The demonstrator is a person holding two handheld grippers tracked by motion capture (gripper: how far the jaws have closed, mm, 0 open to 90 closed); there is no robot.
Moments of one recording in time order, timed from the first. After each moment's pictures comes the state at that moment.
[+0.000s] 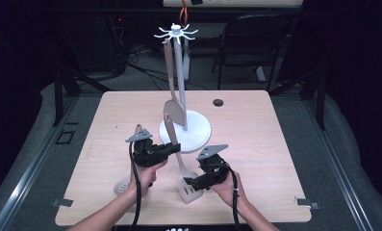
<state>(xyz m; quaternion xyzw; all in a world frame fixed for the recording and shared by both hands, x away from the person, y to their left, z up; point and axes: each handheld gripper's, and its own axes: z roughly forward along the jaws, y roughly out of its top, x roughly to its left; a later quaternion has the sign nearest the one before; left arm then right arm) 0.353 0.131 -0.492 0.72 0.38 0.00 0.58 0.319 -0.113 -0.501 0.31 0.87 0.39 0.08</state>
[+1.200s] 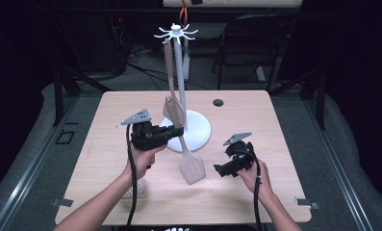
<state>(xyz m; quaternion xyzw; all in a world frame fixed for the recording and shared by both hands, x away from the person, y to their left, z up) 0.375 0.127 -0.431 0.74 0.28 0.03 0.61 0.356 -0.183 -0.506 0.39 0.87 0.29 0.14</state>
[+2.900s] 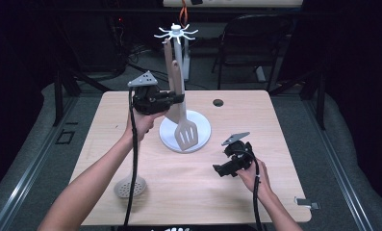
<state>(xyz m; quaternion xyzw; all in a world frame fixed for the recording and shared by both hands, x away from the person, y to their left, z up) 0.437 0.116 -0.364 0.77 0.26 0.11 0.57 0.359 -0.180 -0.509 0.38 0.87 0.28 0.13</state>
